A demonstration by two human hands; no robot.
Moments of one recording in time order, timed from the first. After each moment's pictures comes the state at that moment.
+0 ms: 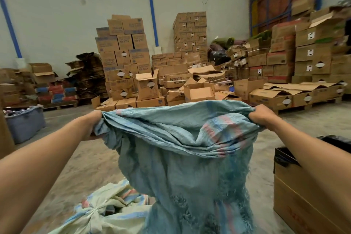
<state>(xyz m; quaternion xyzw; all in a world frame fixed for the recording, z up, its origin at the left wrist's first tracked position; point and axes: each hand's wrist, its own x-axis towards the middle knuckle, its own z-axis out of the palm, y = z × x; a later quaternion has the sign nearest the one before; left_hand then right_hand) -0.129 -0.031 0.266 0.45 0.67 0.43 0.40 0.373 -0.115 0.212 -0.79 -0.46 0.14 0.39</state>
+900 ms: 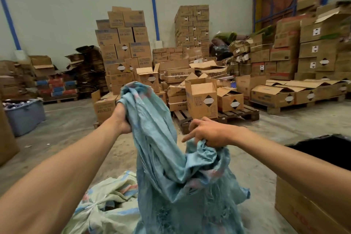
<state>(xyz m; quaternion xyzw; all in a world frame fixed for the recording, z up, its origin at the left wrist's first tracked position) -0.052 -0.022 0.241 0.43 0.38 0.49 0.66 0.227 -0.115 0.201 -0.42 -0.90 -0.10 0.02</state>
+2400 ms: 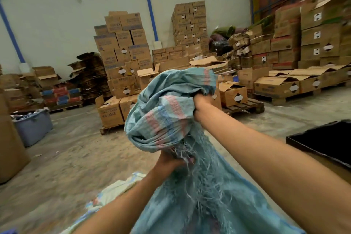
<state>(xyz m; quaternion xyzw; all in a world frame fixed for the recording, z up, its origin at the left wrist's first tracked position) 0.012 -0.082 0.092 0.69 0.38 0.42 0.45 0.167 -0.071 0.240 -0.42 -0.23 0.45 0.76</state>
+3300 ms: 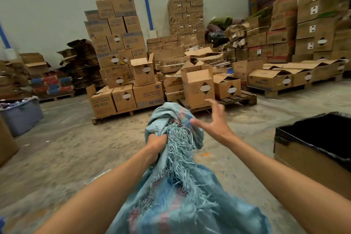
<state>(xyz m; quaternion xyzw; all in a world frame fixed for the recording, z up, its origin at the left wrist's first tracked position) 0.041 -0.049 0.108 0.53 0.64 0.36 0.42 0.241 -0.107 0.122 -0.57 -0.61 0.15 0.53</state>
